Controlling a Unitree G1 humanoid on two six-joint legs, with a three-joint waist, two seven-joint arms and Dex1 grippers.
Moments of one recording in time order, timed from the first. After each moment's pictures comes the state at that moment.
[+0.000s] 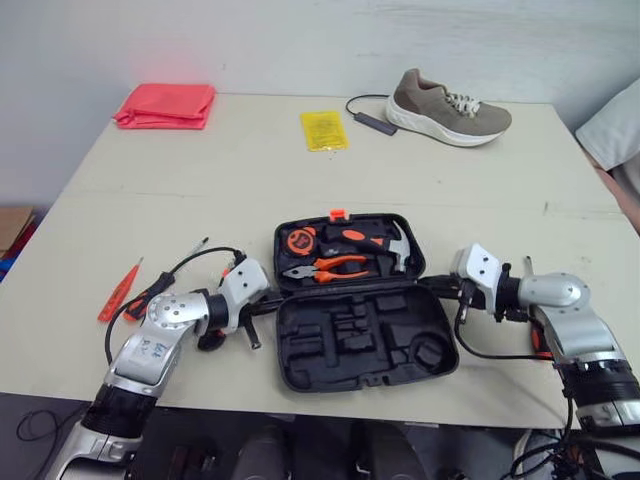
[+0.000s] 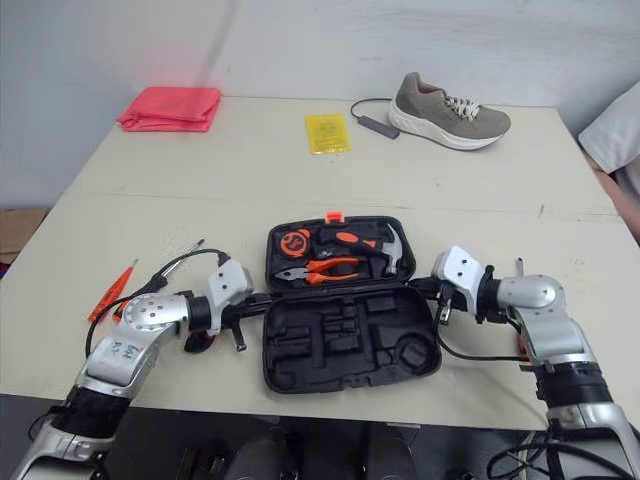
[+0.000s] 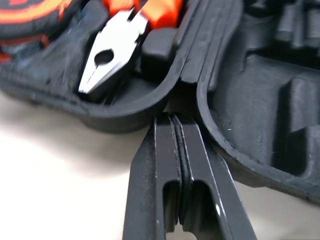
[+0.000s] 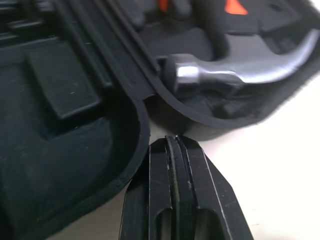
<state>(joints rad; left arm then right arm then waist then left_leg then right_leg) -0.31 0.58 -0.14 -0.09 -0.17 0.39 -0.80 -0.38 -0.72 0.04 0.24 0.16 0.03 1.13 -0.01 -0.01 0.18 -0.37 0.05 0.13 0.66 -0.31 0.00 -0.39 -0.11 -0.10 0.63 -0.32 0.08</state>
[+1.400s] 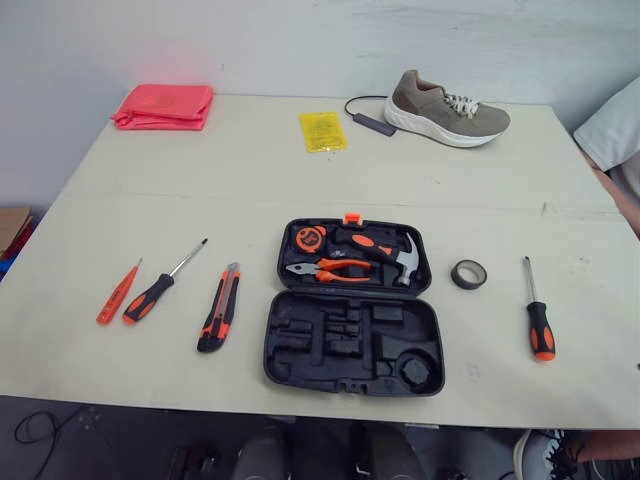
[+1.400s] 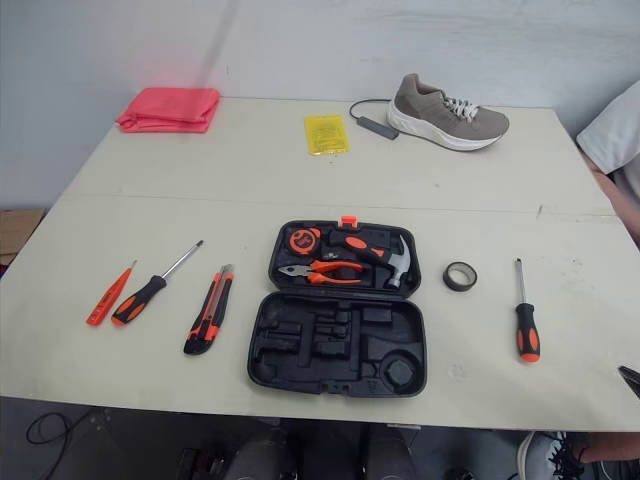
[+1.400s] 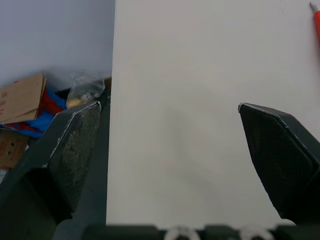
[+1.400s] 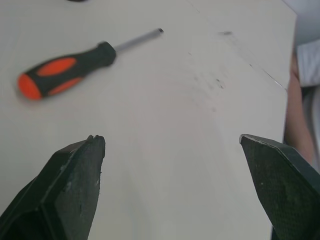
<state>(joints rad) 0.03 1.13 0.79 0.90 -0.33 -0.13 -0.95 0.43 -0.89 -0.92 0.41 0.36 -0.33 1.15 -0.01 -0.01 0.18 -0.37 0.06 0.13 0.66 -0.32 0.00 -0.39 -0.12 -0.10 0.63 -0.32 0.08</state>
